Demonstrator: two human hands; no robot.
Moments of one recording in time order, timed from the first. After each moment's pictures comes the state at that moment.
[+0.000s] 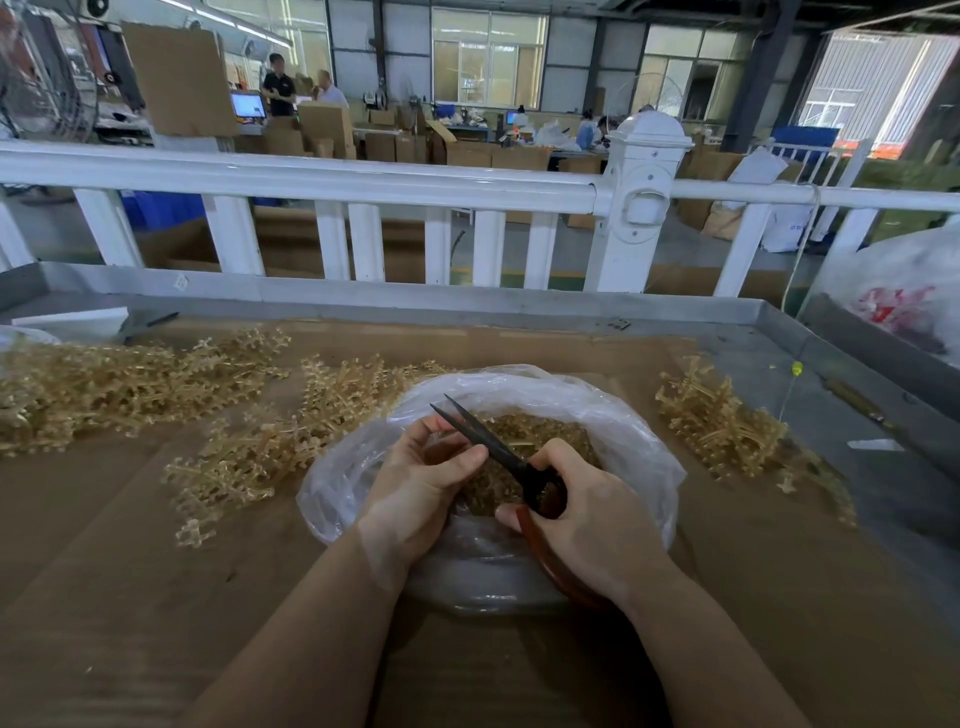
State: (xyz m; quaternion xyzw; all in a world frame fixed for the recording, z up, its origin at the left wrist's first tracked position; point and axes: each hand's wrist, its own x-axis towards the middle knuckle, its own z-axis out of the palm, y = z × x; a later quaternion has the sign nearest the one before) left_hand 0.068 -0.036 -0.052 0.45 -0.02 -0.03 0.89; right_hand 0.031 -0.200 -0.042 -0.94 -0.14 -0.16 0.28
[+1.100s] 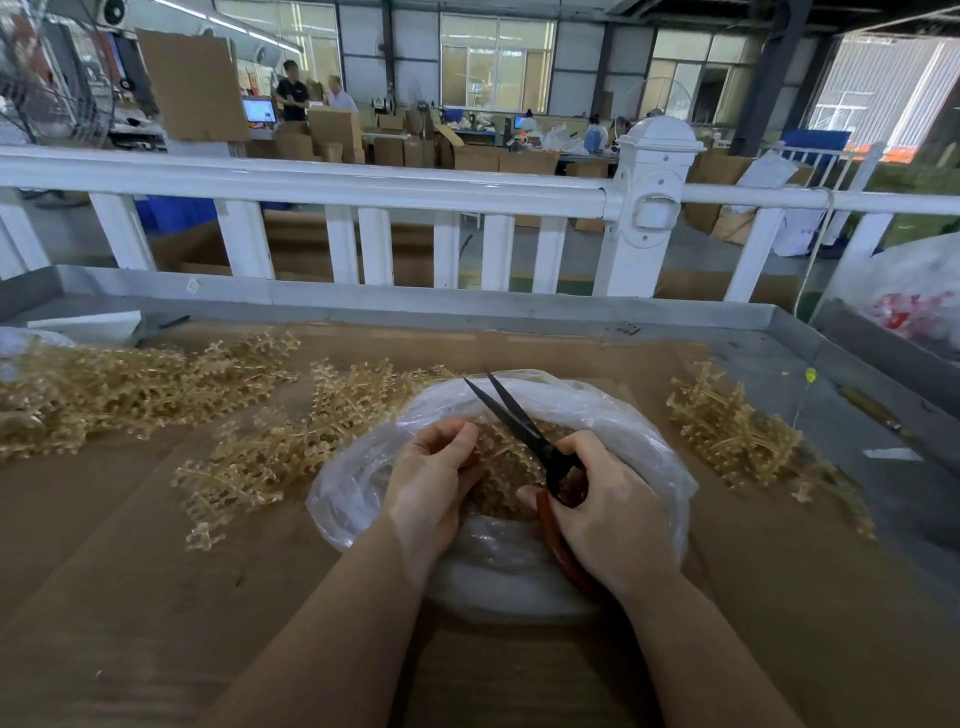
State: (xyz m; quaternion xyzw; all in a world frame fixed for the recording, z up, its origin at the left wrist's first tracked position) left_hand 0.079 -0.046 -0.044 0.46 0.11 0.00 0.88; right_hand 0.044 -0.203 -0.055 -0.91 -0.12 -0.28 0.29
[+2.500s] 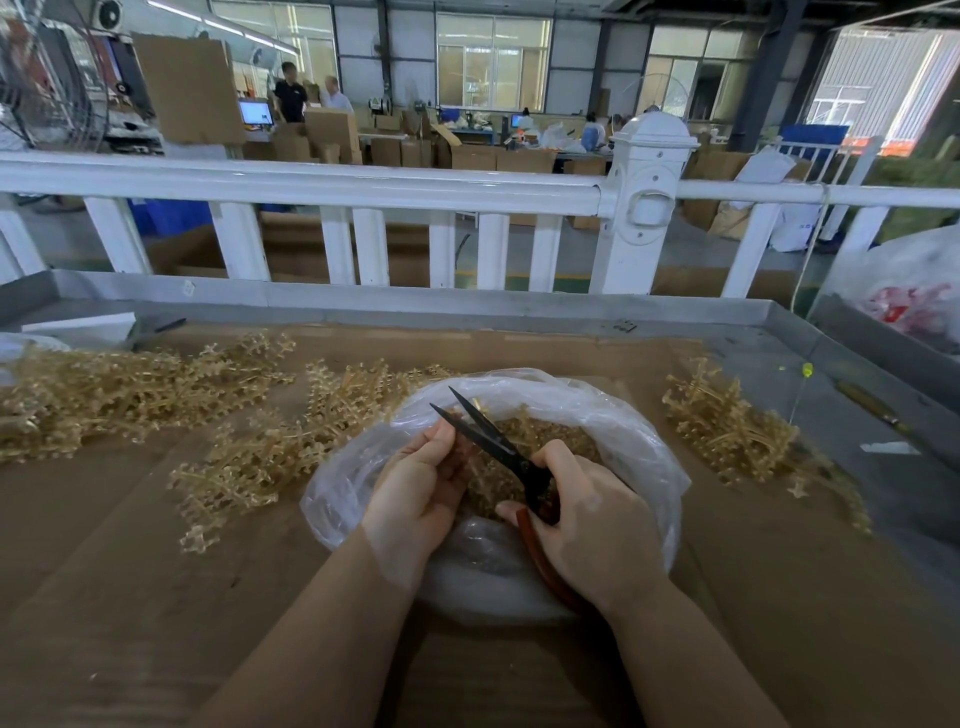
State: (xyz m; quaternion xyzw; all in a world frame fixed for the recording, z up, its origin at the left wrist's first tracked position) left_hand 0.073 -0.043 -0.037 0.38 0.12 -0.03 0.92; right_hand 0.035 -0.193 -0.053 -0.92 -0.15 -0.30 0.21
